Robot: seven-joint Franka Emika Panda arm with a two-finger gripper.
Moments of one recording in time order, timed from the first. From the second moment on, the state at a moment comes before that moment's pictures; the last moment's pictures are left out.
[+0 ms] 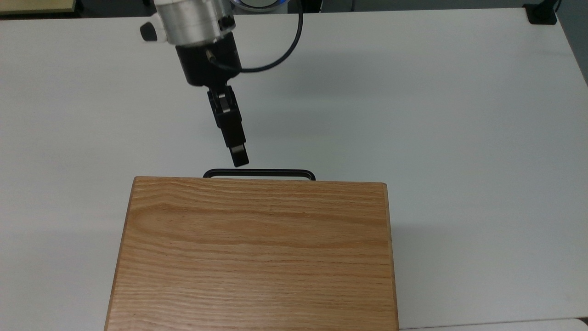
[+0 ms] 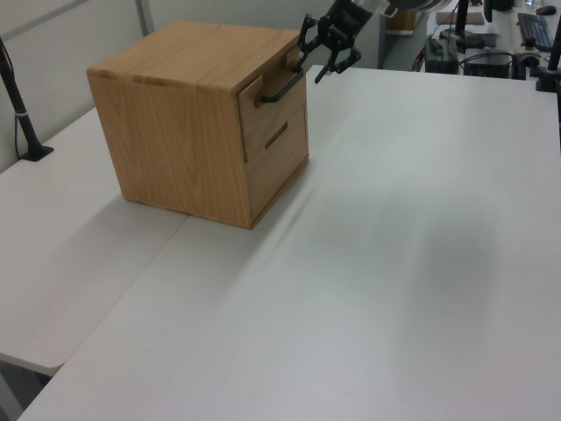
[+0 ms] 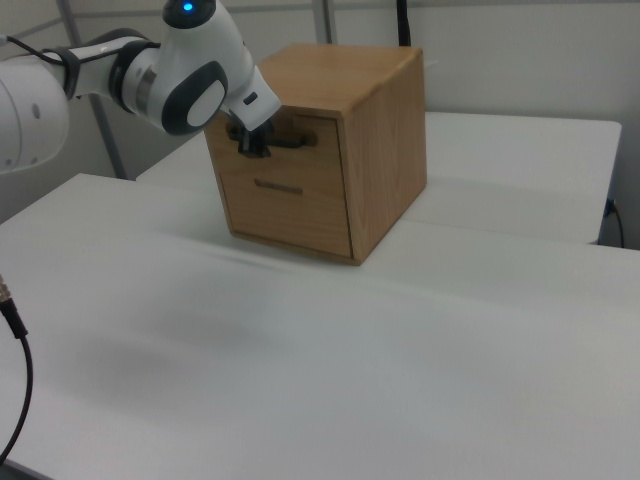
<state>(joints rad) 0.00 0.29 0.00 -1.55 0.32 2.42 1.05</state>
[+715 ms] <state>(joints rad) 0.00 0.36 0.00 -1.48 0.32 2.45 1.07</state>
